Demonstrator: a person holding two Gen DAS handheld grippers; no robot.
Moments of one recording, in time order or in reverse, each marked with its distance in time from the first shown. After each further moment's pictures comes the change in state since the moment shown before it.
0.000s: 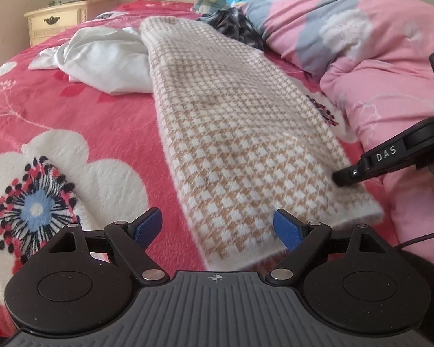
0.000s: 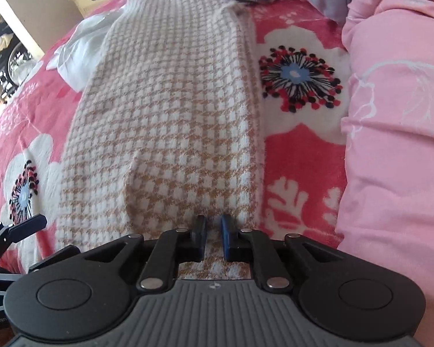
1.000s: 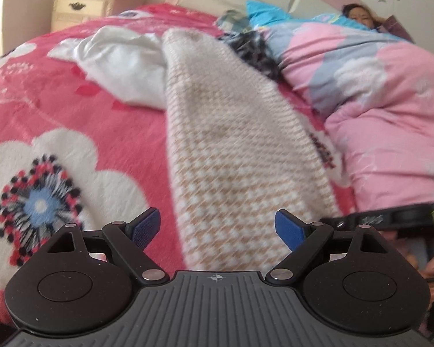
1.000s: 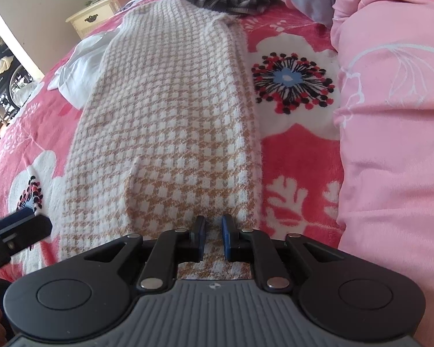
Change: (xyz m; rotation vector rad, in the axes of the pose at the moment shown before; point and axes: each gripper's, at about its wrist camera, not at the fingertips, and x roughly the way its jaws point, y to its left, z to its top) left arm -0.019 0.004 0.023 -0.166 -0.068 -0.035; right arm -0.005 -0.006 -0.011 0.036 -0.073 0.019
